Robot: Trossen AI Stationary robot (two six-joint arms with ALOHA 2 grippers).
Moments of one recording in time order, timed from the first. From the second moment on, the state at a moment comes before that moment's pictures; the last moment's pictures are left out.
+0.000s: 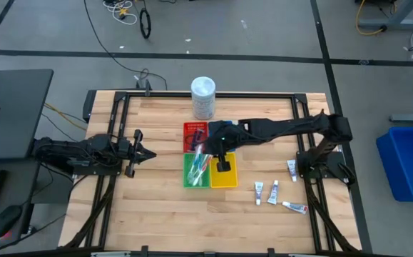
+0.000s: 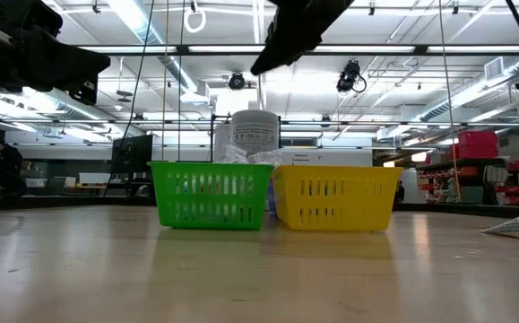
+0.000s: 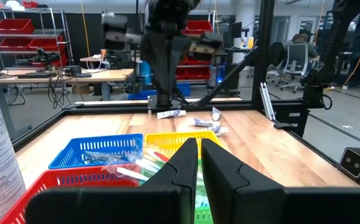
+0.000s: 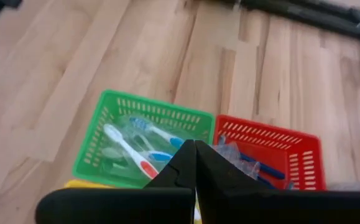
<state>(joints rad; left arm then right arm) -0.08 0.01 0.01 0.07 -0.02 -0.01 0.01 1.72 1.46 -0.55 -0.05 -0.25</state>
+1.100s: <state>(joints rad) -0.08 0.01 0.01 0.07 -0.02 -0.01 -0.03 1.14 0.66 -0.22 -0.05 -0.19</state>
